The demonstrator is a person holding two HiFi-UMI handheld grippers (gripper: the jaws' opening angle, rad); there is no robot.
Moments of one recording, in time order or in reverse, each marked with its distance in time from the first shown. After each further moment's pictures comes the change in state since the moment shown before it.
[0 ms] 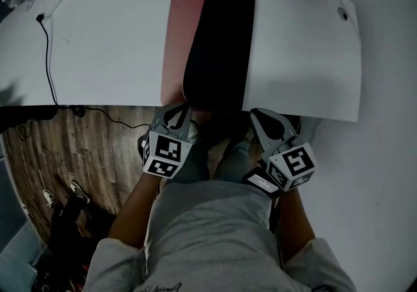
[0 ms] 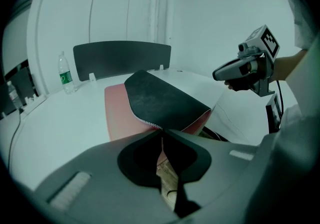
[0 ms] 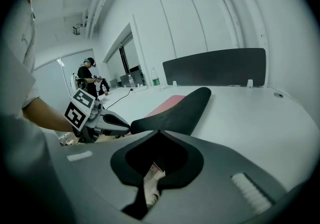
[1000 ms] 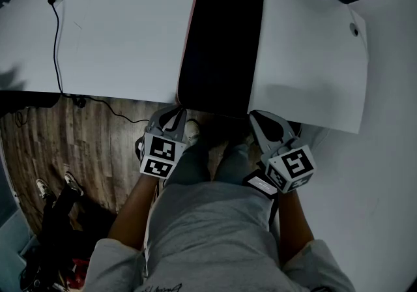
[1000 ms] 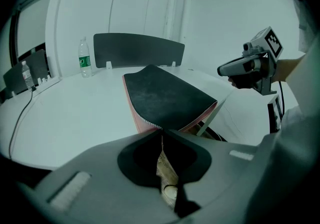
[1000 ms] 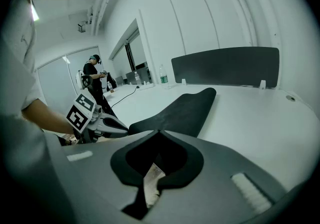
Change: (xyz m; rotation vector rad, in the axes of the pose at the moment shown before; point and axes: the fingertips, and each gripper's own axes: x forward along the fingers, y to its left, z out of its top) left arm -0.023 0.036 -0.051 -0.124 0.025 0.055; right arm 0.032 0.034 0.006 -0.039 0.029 0.056
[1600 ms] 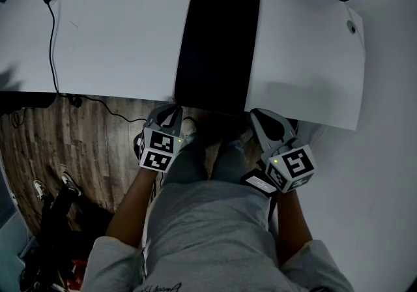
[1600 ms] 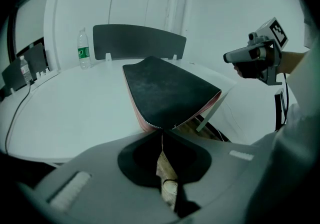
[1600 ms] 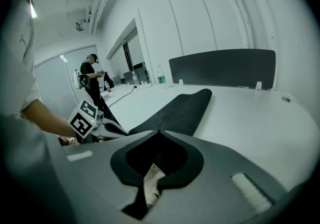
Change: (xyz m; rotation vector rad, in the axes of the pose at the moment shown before) left arm 0.015 0.004 -0.023 -0.012 0.062 -0.007; right arm -0.005 -0.004 0.001 -0.001 0.001 -0.033
